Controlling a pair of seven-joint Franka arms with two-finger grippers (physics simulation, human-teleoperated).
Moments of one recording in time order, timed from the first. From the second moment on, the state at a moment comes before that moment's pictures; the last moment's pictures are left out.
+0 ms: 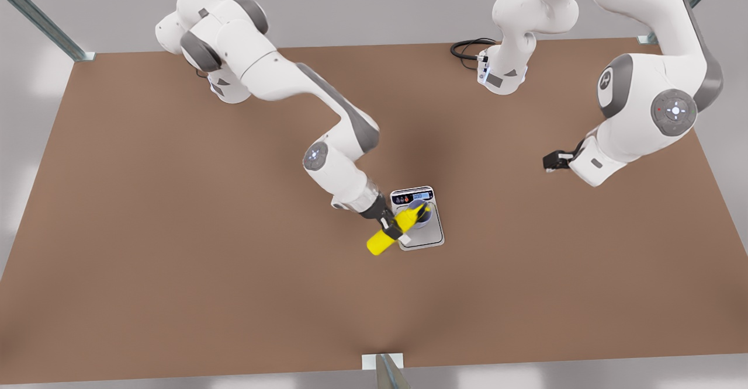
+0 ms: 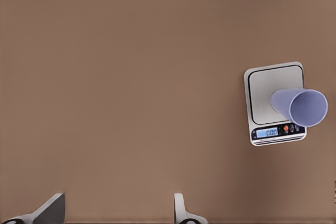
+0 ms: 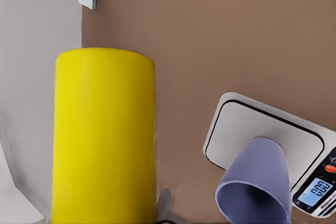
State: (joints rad) left arm -0.17 0.15 0.05 -1.53 -0.01 1.52 -0.09; right arm 0.64 0.76 0.08 -1.29 0.58 2.67 1.48
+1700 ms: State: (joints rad) left arm -0.17 0.19 0.04 -1.54 0.00 1.50 -0.09; right arm -0.05 0.95 0.01 -1.52 1.20 1.35 0.64
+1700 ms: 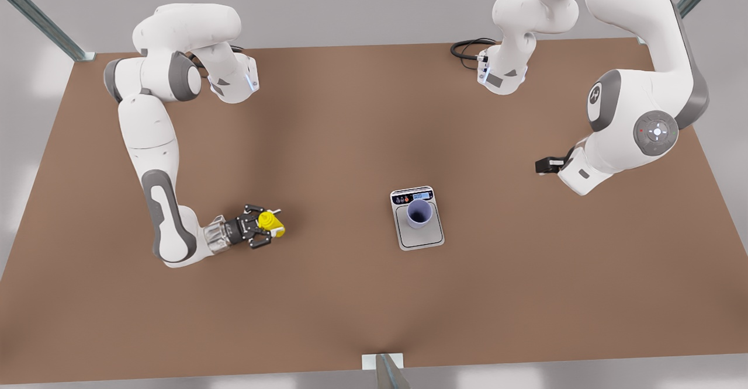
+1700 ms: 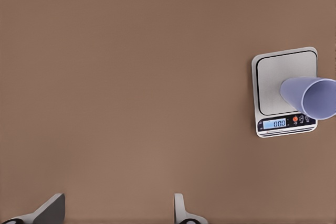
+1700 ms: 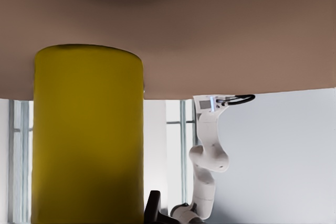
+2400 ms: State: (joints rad) left arm -0.17 0.19 0.04 -1.54 0.00 1.50 -0.09; right arm -0.05 0.98 0.01 -1.52 1.24 1.40 0.62
